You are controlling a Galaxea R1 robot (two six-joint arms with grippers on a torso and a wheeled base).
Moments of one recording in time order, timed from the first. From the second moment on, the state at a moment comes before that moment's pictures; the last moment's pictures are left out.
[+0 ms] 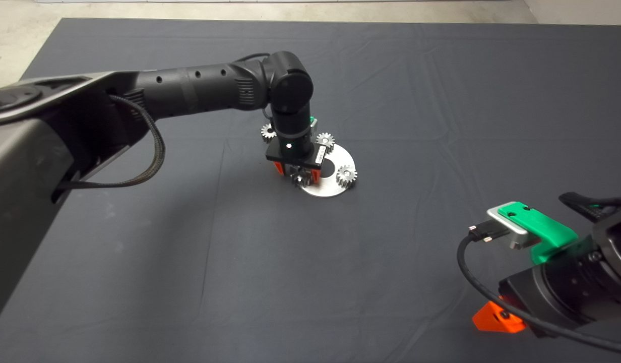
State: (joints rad) left arm -0.37 2.92 -1.65 0.23 1.40 -1.00; right arm 0.66 2.43 -0.34 0.13 -1.53 1.83
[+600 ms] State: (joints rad) left arm -0.37 2.92 -1.65 0.23 1.39 -1.00; right arm 0.66 2.43 -0.34 0.13 -1.53 1.83
